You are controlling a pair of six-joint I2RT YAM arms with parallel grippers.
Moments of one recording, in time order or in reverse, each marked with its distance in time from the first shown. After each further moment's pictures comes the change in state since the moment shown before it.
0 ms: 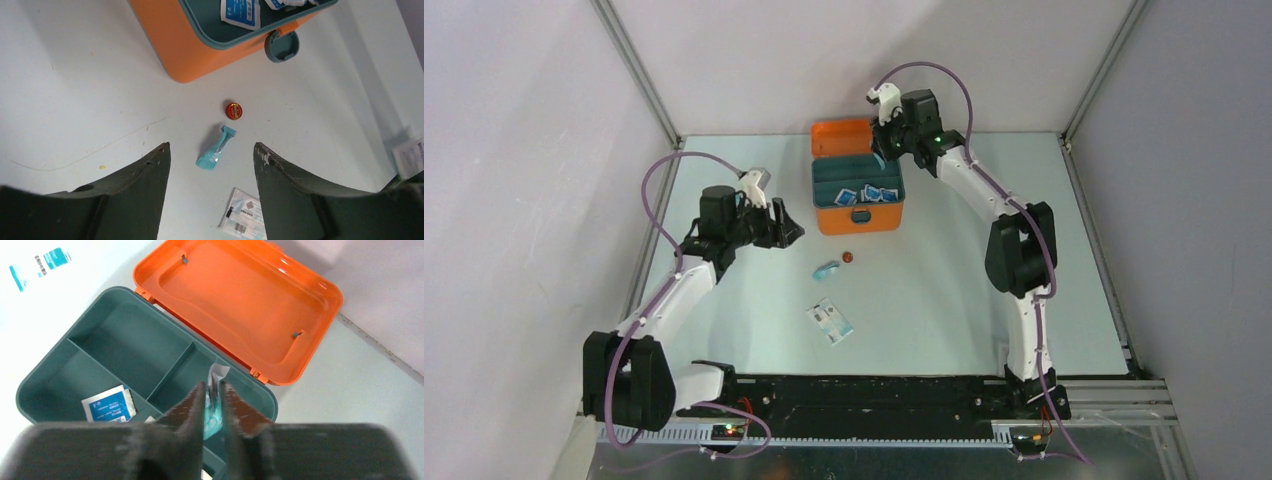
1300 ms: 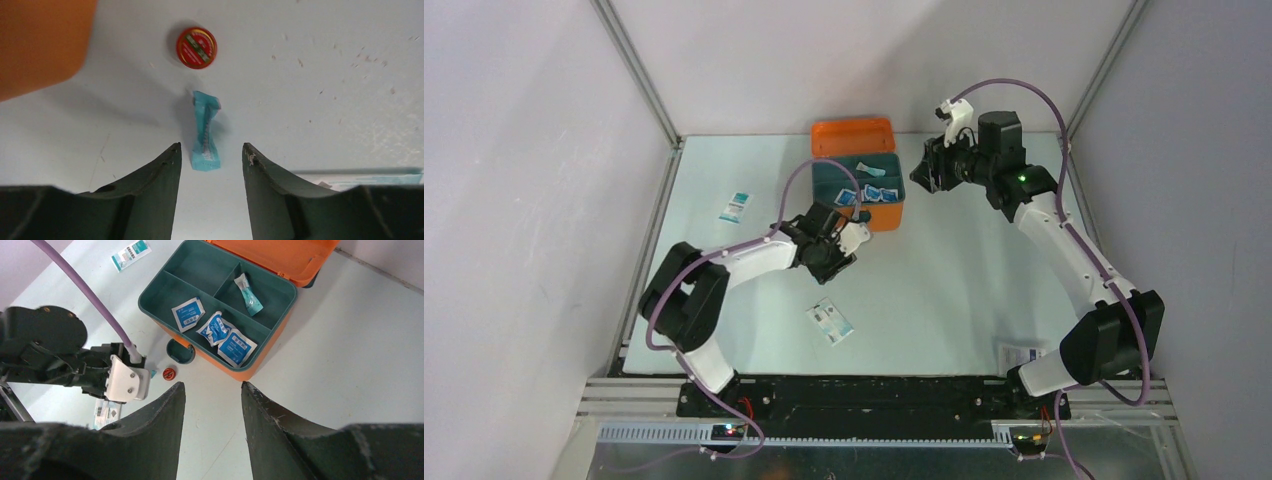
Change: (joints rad) left arm -0.449 0.459 0.214 -0.256 -0.371 0.597; right arm -0.108 -0.656 -0.539 -0.083 -0.175 0.135
